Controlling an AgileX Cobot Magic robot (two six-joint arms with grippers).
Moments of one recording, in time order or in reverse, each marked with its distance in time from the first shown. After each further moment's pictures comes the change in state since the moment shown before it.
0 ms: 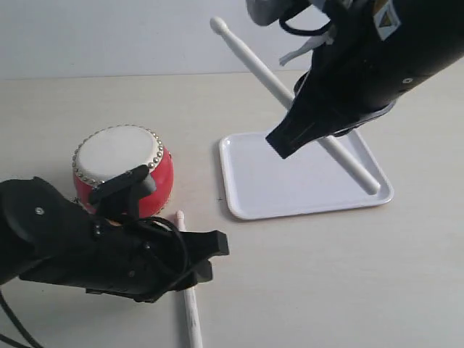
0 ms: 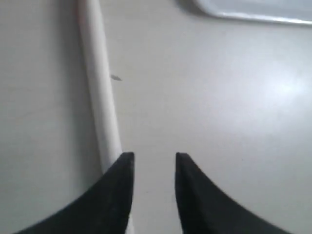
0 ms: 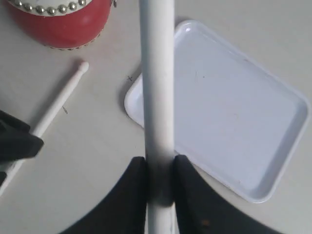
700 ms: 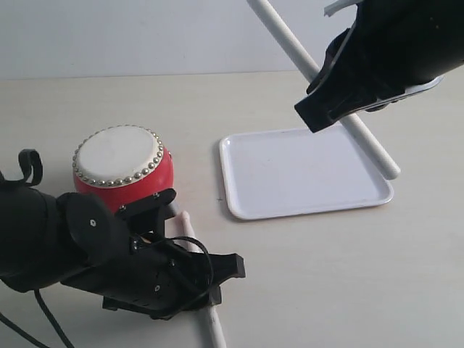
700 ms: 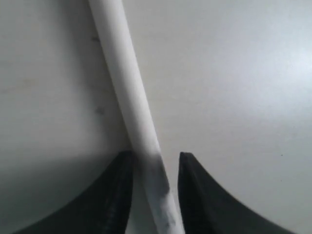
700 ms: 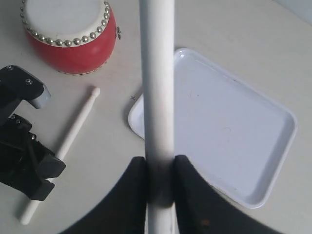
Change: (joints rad) left arm -0.042 0.188 -0.058 0.031 0.034 -0.045; right arm 0.000 -0.136 0.000 0.013 0.015 0.000
